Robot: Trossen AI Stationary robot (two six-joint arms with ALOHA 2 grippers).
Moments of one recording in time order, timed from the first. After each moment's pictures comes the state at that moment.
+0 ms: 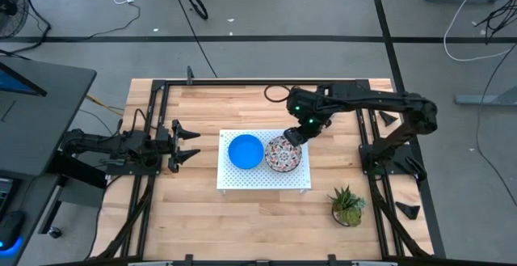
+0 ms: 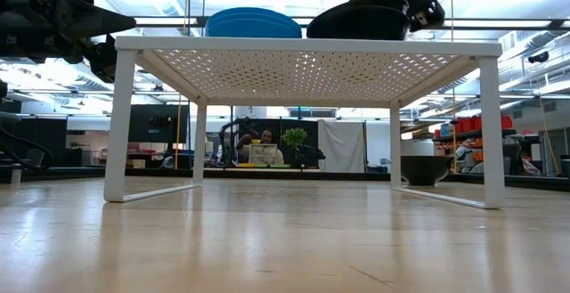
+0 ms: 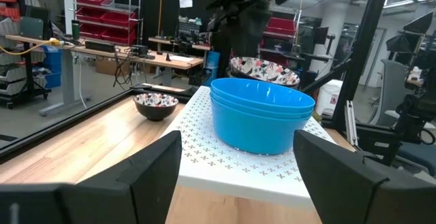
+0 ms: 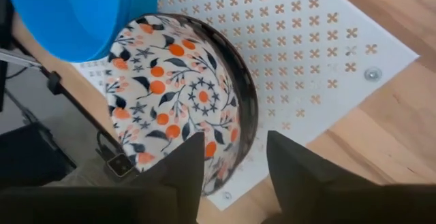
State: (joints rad) left arm -0.15 0.01 0.01 0.09 -0.28 -0.15; right arm -0.13 1.56 1.58 -1.26 -0.30 0.83
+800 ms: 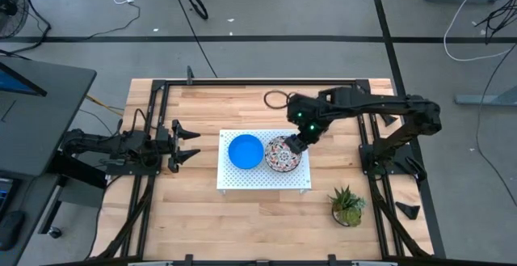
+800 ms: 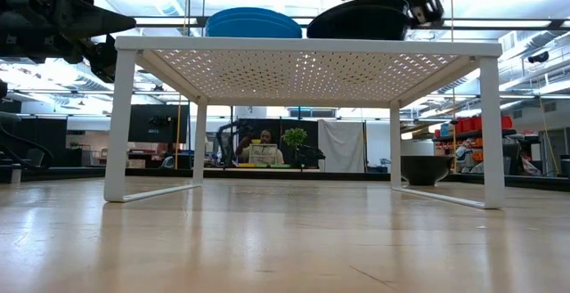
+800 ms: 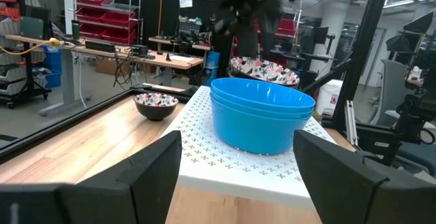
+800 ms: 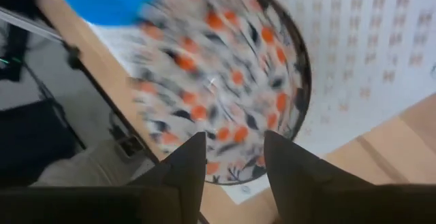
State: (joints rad) left arm -0.15 0.01 0.01 0.09 -0.28 -0.15; right arm -0.08 1.52 1.54 -1.16 -0.34 0.81
